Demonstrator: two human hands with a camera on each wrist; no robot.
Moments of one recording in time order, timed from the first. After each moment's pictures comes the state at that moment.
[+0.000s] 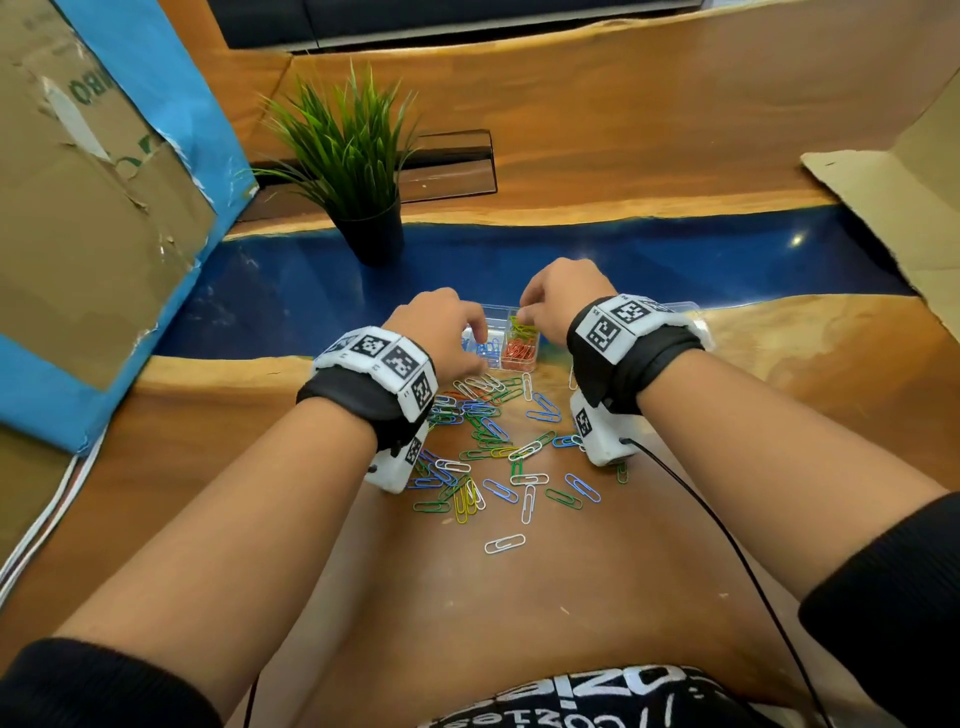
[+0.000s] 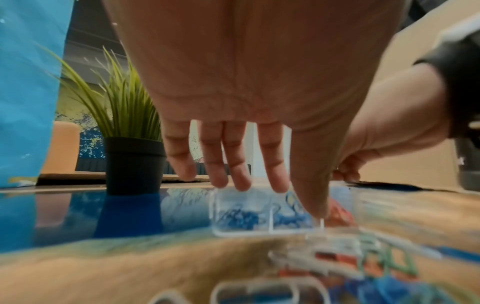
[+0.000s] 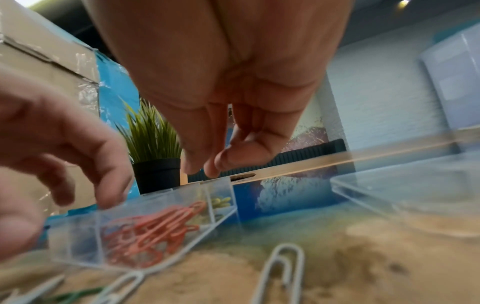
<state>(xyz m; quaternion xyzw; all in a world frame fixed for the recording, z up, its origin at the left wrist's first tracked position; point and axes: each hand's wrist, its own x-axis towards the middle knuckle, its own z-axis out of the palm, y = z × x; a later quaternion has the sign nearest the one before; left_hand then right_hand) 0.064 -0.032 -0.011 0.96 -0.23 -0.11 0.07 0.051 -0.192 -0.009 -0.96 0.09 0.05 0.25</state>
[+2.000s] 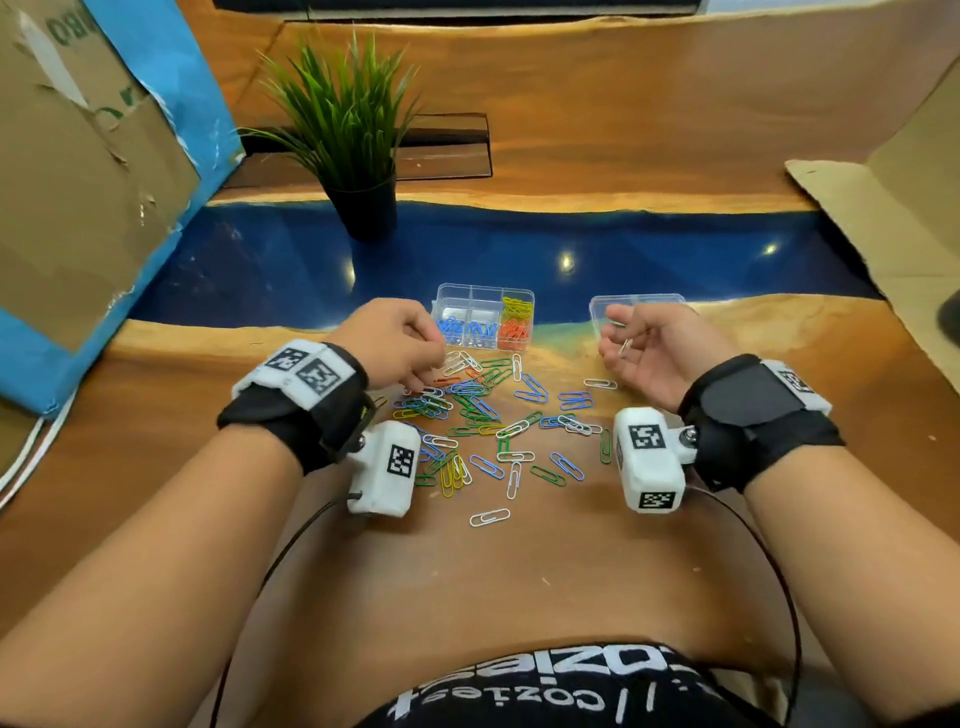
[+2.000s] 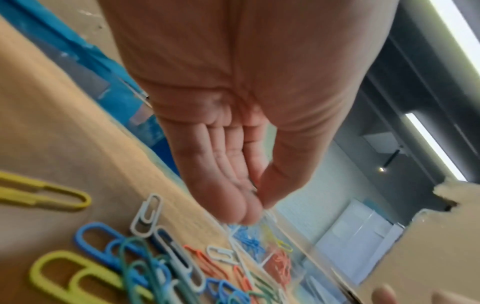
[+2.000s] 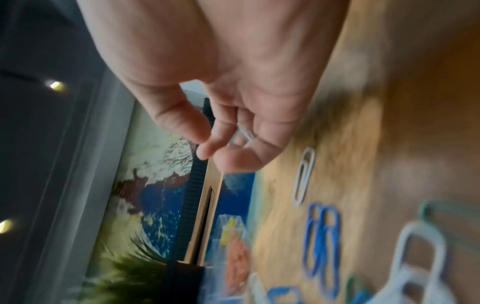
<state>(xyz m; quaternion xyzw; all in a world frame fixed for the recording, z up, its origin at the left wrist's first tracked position) 0.033 0.006 -0.017 0.87 -0.07 -0.22 0.44 -0.029 -0.245 -0.017 -0.49 0.30 0.06 0.82</state>
